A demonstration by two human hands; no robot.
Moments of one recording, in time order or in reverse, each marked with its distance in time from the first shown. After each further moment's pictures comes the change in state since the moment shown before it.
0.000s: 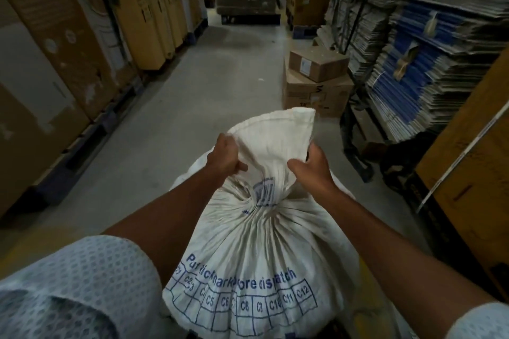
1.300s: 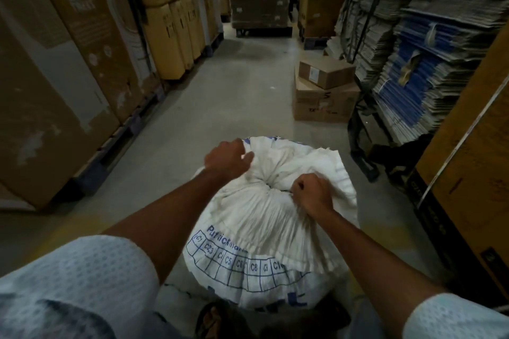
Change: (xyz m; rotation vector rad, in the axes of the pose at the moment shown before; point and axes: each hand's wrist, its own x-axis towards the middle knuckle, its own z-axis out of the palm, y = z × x) left_hand -0.110 0.006 -0.054 0.847 0.066 0.418; right_hand -0.084 0.039 -0.007 -0.546 -0.089 -0.022
